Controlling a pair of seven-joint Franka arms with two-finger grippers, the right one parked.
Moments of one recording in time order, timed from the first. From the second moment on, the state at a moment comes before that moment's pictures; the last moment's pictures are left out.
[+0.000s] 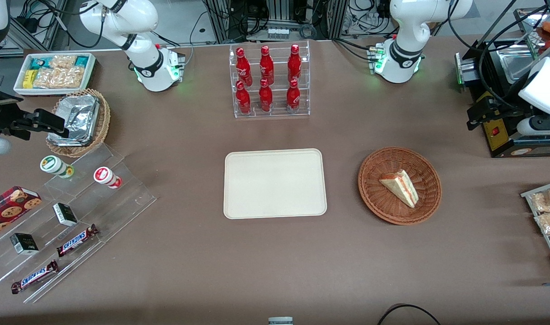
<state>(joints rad) -0.04 -0.06 -0.03 -1.62 0.00 1.56 -0.07</state>
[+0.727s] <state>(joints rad) -0.04 0.09 -0.04 -1.79 0.00 1.90 -0.16</state>
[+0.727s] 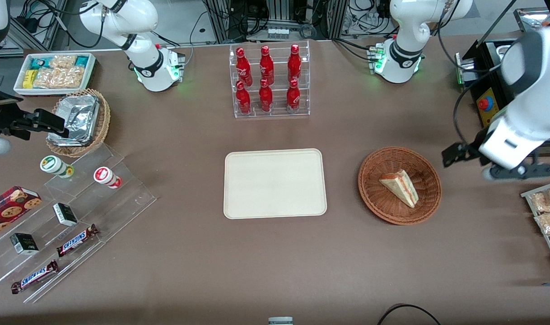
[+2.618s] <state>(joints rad) -0.05 0.27 -0.13 -2.18 0.00 2.43 -0.79</state>
